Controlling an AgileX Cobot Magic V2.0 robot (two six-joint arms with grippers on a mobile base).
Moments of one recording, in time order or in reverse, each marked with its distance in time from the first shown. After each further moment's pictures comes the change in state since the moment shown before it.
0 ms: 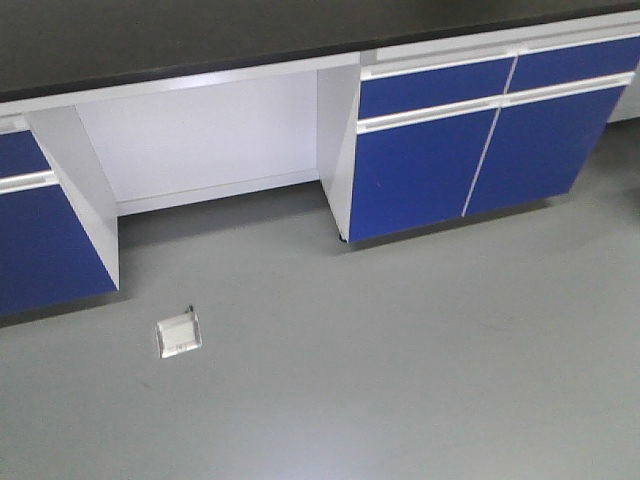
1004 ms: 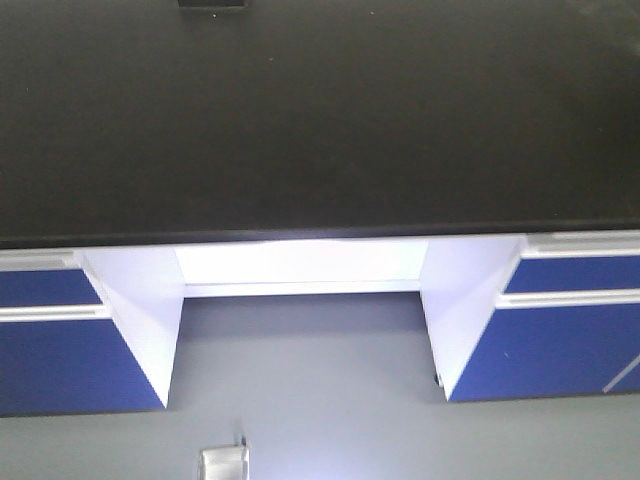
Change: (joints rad) left arm 0.000 0.000 0.000 0.000 0.000 0.000; right arm 0.000 0.000 0.000 0.000 0.000 0.000
